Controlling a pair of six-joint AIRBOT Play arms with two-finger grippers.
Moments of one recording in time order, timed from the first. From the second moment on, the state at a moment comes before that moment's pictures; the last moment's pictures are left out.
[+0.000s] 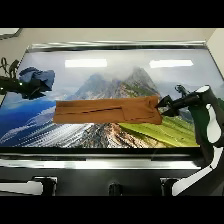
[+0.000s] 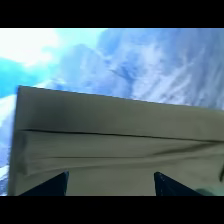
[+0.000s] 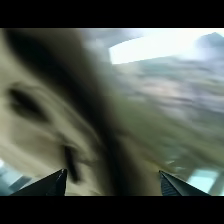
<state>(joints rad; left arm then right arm) 0.29 -1.56 1.59 0.96 -1.37 -1.42 -0.33 -1.93 1.54 -0.86 1.43 1.40</state>
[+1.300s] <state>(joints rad) -0.60 -1.91 1.38 0.40 -0.87 -1.41 0.05 -1.21 1.54 -1.01 1.55 1.80</state>
